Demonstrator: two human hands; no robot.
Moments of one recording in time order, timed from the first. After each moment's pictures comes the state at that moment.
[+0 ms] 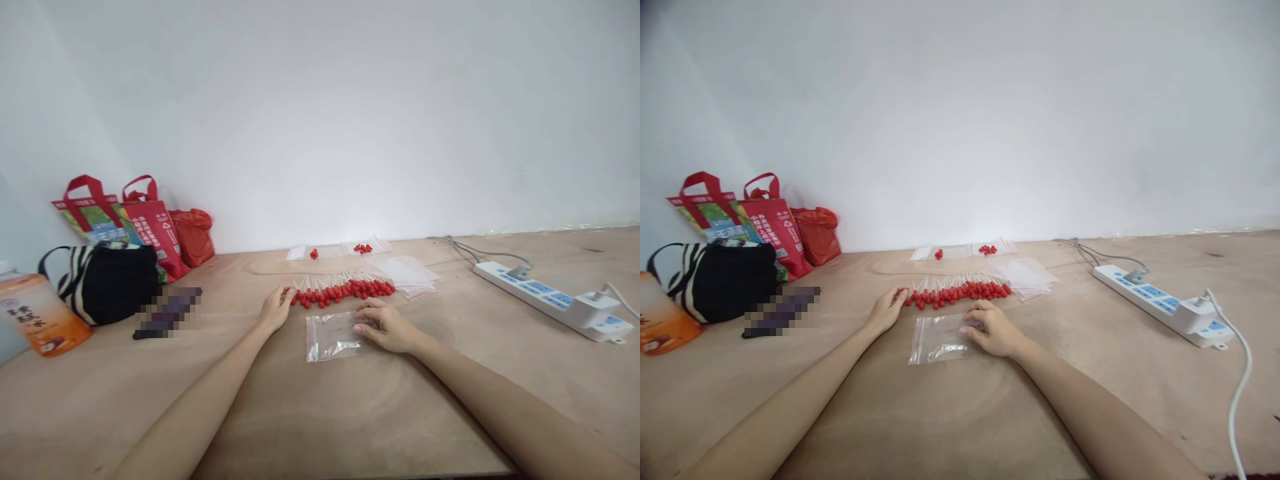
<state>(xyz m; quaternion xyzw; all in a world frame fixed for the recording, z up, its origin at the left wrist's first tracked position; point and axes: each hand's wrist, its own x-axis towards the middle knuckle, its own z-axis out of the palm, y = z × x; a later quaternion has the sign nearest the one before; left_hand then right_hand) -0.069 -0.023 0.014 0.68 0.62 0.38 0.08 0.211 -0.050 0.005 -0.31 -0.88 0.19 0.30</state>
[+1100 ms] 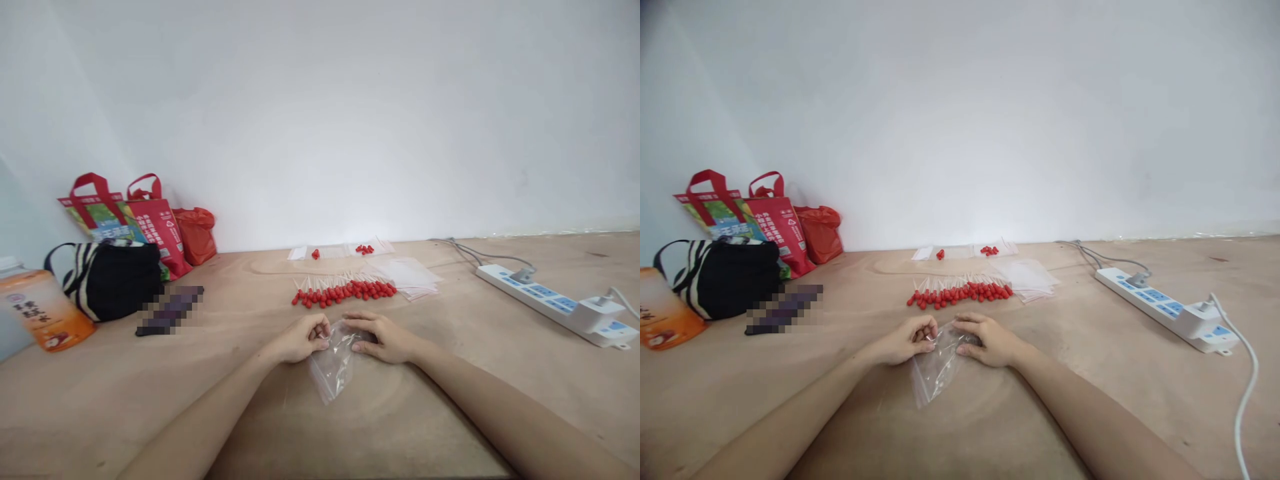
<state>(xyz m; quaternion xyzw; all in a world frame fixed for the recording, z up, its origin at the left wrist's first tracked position) -0.020 -0.077 0.024 0.78 0.47 0.23 0.33 0.205 -0.056 0.003 -0.26 -0.92 0.21 0.22</state>
